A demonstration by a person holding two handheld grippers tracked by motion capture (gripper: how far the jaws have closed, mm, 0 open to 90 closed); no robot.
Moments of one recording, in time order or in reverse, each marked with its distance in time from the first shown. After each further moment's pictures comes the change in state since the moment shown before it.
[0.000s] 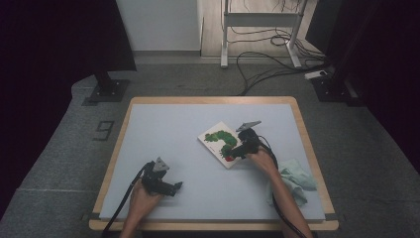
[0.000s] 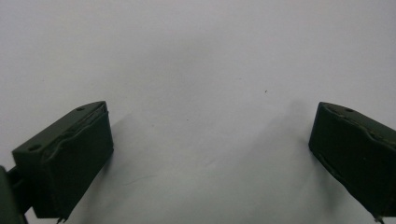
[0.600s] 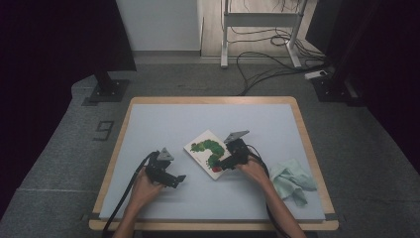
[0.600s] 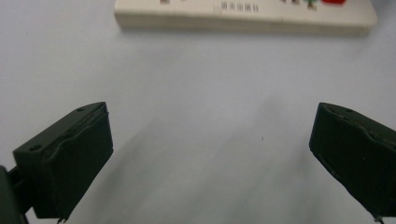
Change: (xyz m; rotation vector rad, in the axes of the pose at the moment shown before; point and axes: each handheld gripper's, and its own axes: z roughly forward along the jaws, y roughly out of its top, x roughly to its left) left arm 0.012 0.038 0.003 0.032 -0.074 0.075; right arm 0.054 -0.001 0.012 -0.013 0.085 -0.078
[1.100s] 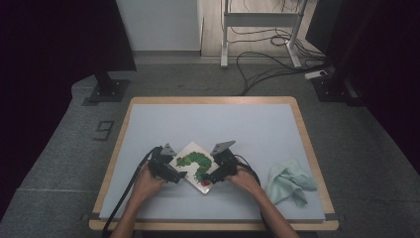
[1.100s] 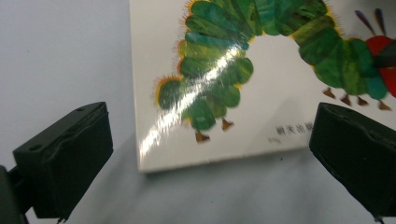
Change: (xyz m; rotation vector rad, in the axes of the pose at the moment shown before) left arm 0.009 0.009 0.011 0.039 -0.008 0.025; right arm 0.053 0.004 0.014 0.021 0.104 -0.094
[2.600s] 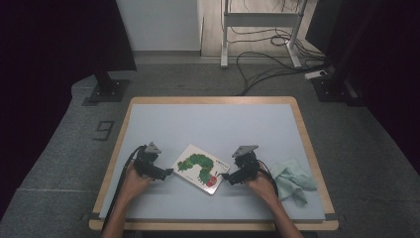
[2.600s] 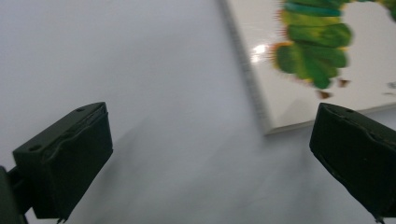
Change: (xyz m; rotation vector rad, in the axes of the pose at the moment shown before) left arm 0.040 -0.031 -0.021 -0.014 0.059 -0.105; right arm -0.012 -0.042 -0.053 0.028 -0.212 0.096
